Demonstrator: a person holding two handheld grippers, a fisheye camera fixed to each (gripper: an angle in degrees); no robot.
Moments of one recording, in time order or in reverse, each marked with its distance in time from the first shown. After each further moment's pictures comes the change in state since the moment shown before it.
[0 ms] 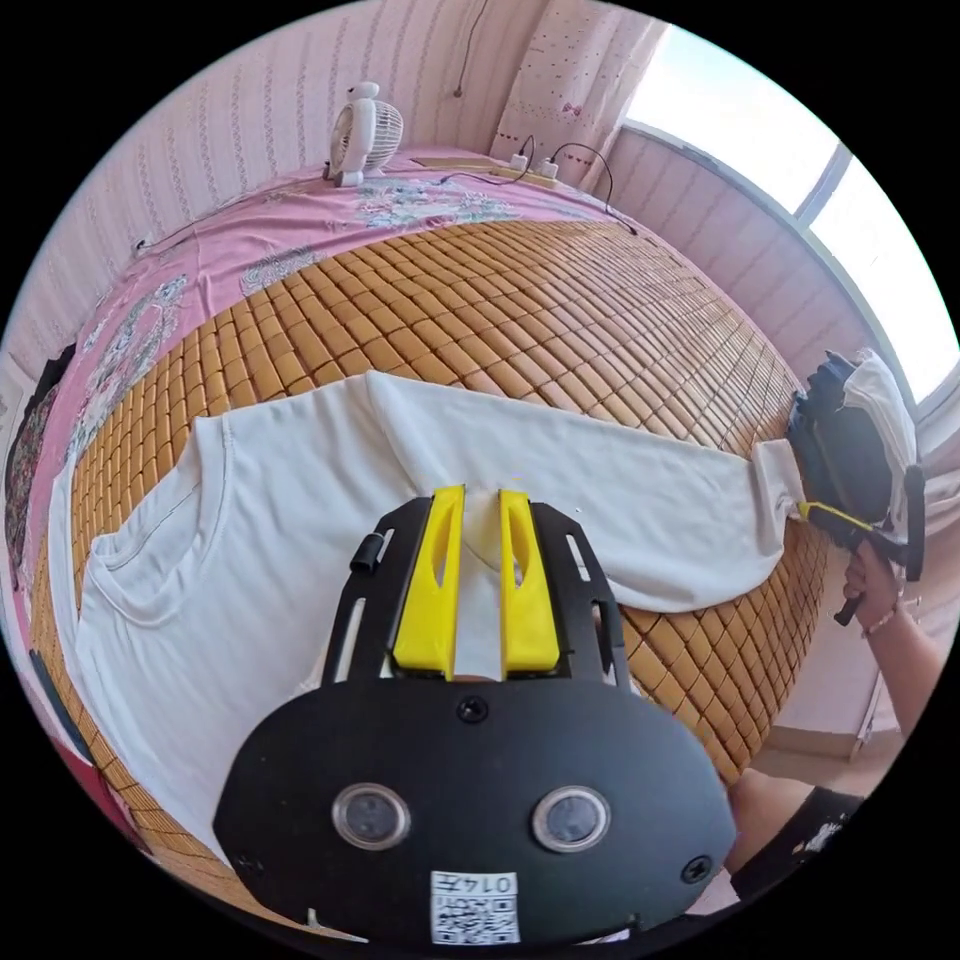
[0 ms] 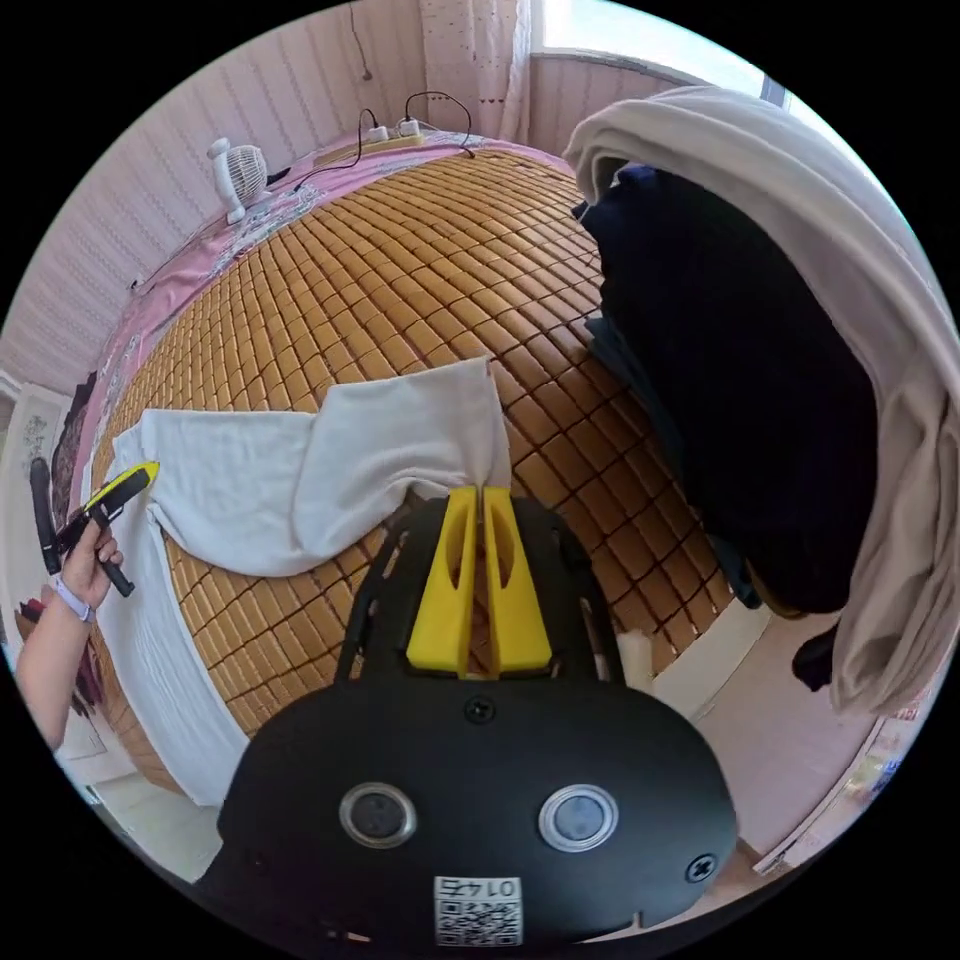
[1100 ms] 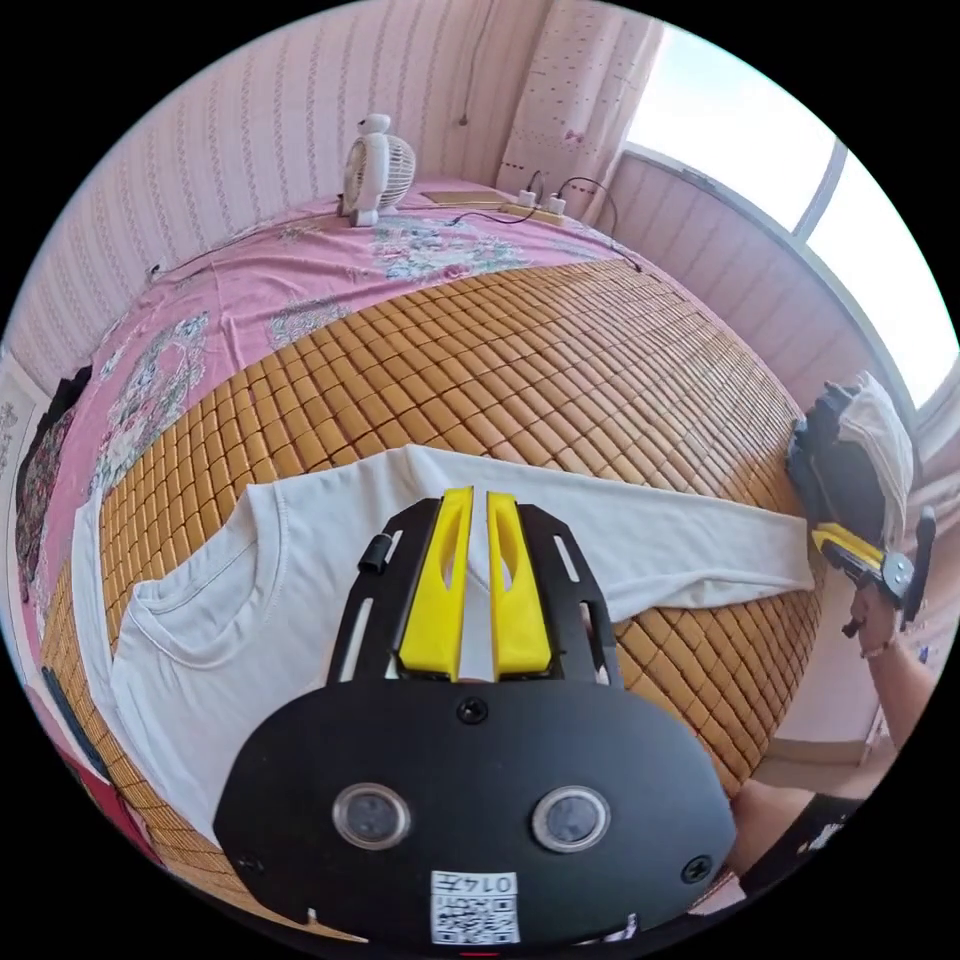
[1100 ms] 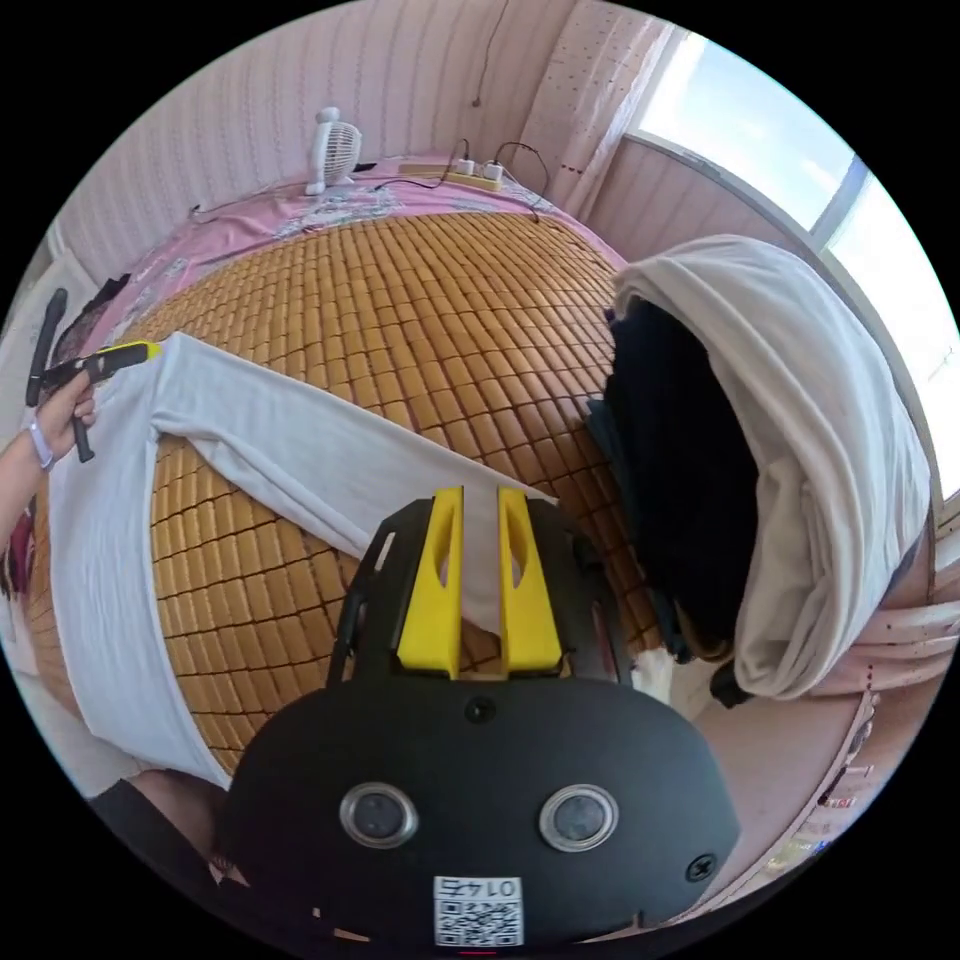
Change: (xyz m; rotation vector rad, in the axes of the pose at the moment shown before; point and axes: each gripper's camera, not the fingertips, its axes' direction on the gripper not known) left arm 0.029 -0.112 -0.054 0.064 -0.014 0.030; right arm -0.036 0.034 -0.038 0.171 0.067 -0.268
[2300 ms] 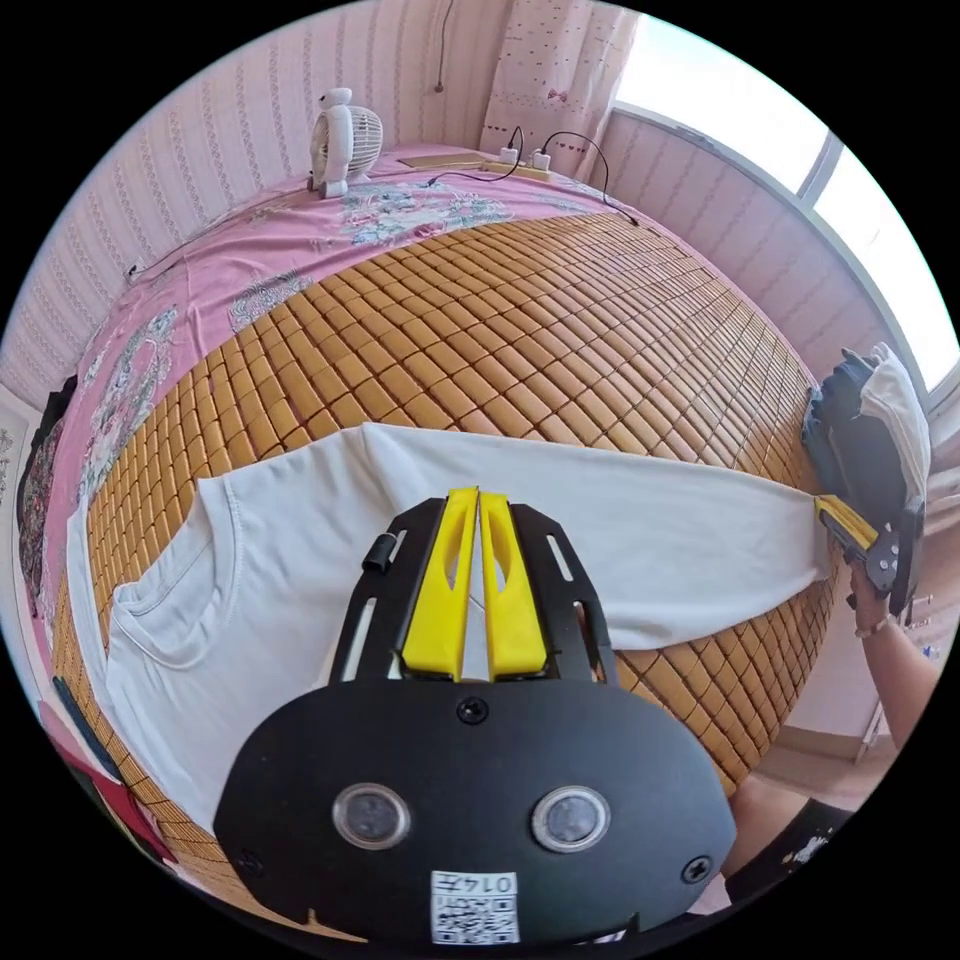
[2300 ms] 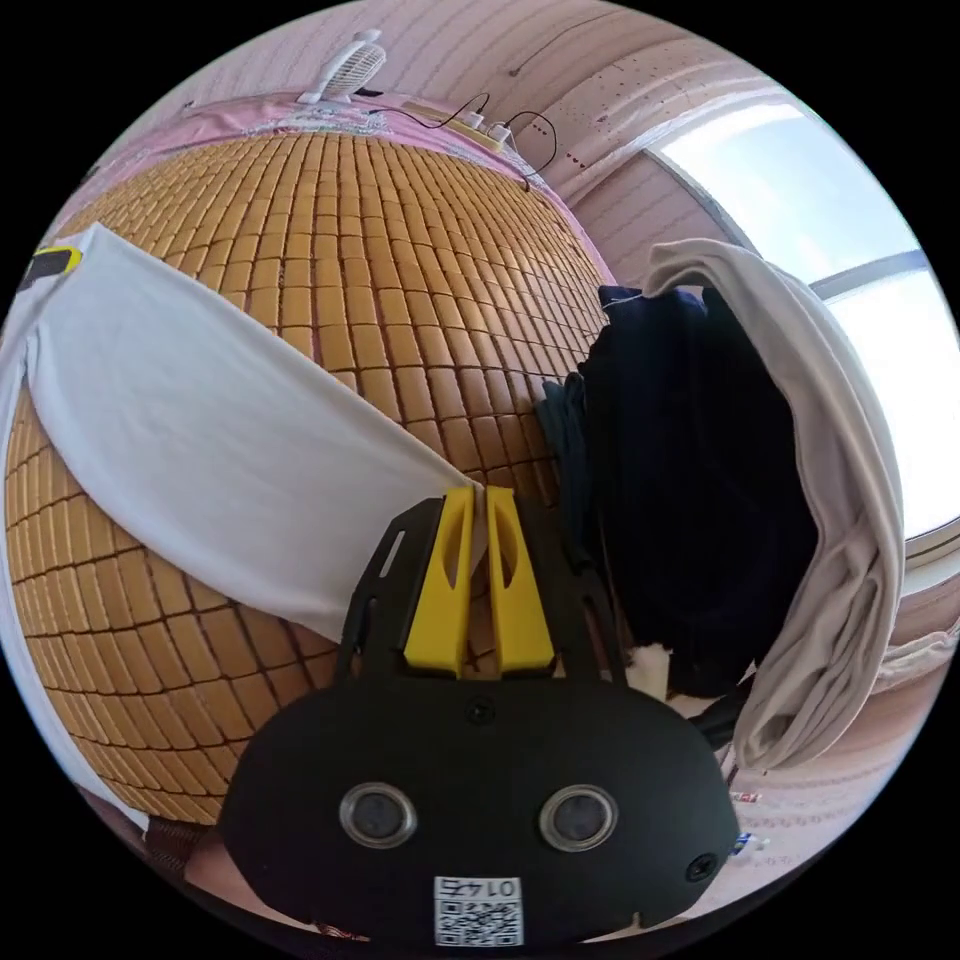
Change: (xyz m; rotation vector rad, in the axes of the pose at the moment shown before) left arm 0.031 -0.005 0.030 -0.137 -0.015 -0.015; right arm -0.051 0.021 0.026 -0.125 0.440 -0.131
